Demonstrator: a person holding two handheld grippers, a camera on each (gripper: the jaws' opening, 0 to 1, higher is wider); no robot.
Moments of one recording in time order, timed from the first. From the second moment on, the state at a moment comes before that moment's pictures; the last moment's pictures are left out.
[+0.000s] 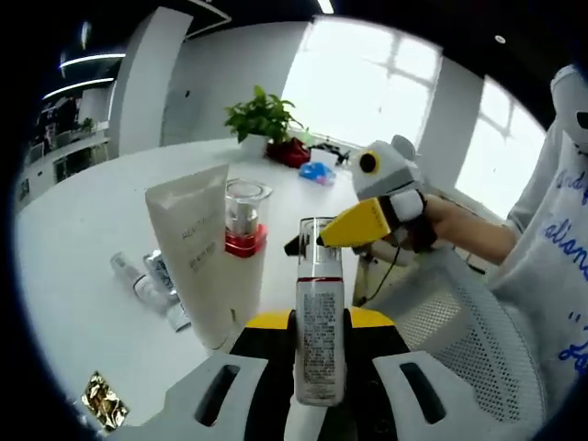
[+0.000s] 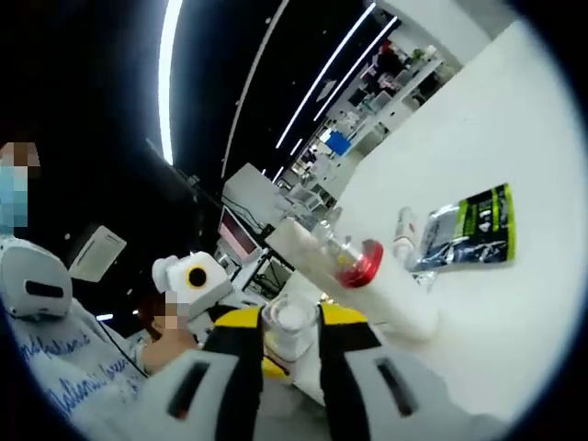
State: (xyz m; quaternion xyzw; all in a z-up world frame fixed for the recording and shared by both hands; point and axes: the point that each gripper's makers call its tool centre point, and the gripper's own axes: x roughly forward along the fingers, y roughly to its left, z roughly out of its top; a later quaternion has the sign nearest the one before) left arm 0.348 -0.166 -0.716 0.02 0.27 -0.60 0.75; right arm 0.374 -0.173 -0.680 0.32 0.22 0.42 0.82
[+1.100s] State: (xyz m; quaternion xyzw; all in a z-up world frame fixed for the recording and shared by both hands) left arm 0.356 -0.167 -0.752 0.19 0.25 -0.59 0.75; right arm 0.369 -0.147 -0.698 0.01 0.24 0.43 0.87
